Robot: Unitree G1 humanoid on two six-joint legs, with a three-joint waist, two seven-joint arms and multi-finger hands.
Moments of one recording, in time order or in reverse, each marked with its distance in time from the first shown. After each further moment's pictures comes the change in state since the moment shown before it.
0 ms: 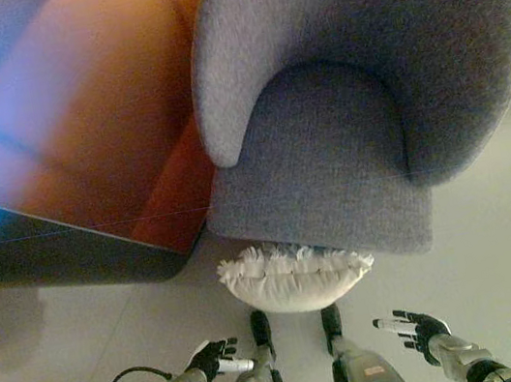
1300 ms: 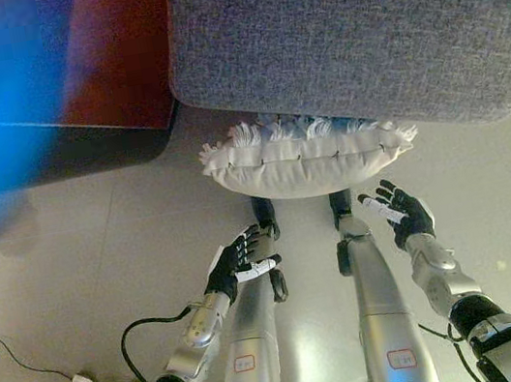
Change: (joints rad) left arm -0.050 0.038 -0.127 -0.426 -0.311 -0.275 0.169; right arm -0.163 -0.065 0.013 -0.367 0.327 -0.247 -0.177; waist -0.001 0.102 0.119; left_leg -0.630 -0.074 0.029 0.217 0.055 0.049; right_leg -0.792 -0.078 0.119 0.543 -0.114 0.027
